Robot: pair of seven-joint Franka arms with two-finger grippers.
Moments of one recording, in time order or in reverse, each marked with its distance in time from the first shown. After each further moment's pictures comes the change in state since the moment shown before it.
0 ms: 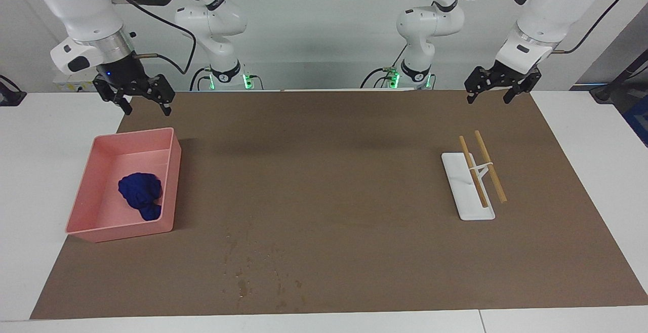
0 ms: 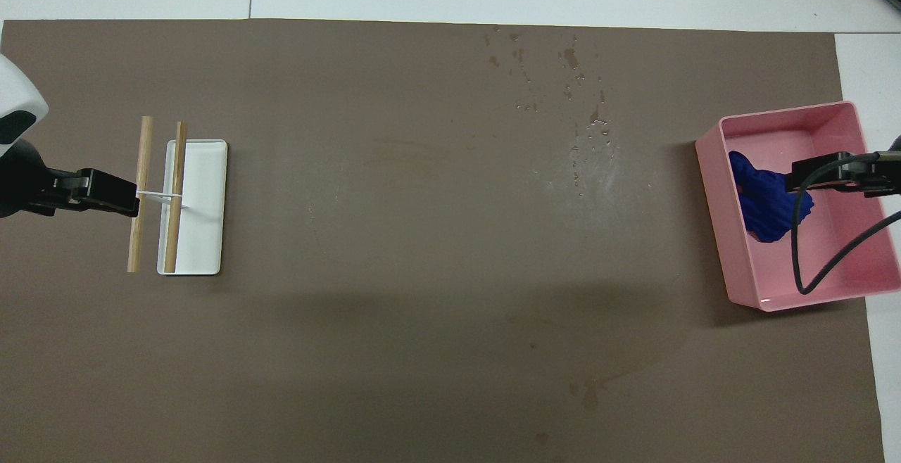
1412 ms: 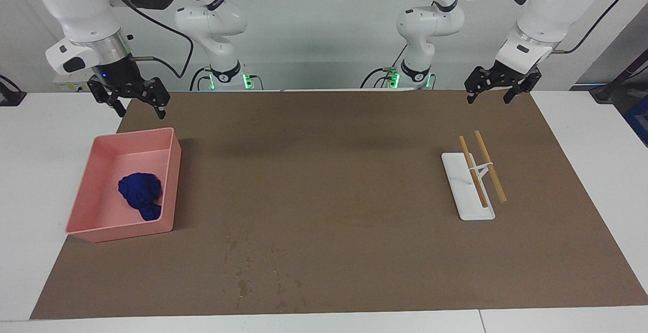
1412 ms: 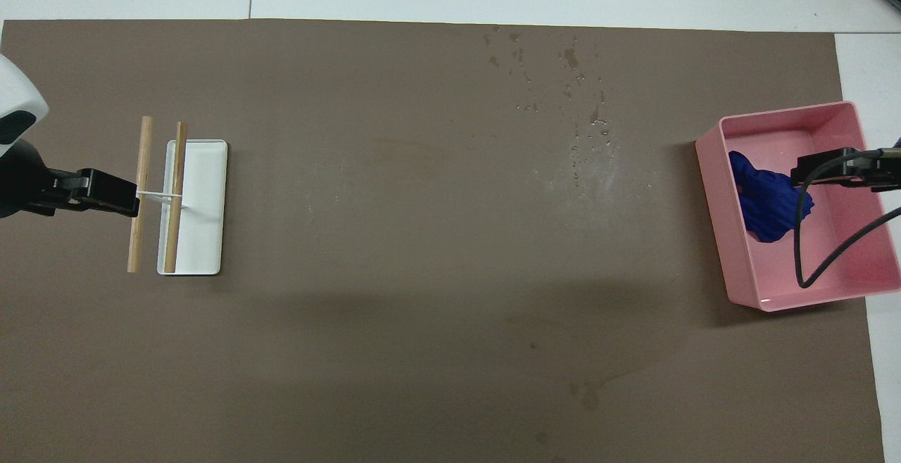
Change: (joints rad) left arm 0.000 0.000 0.000 0.000 0.000 0.000 0.000; right arm -0.004 0.000 -0.003 -0.011 -0.009 0.031 0.001
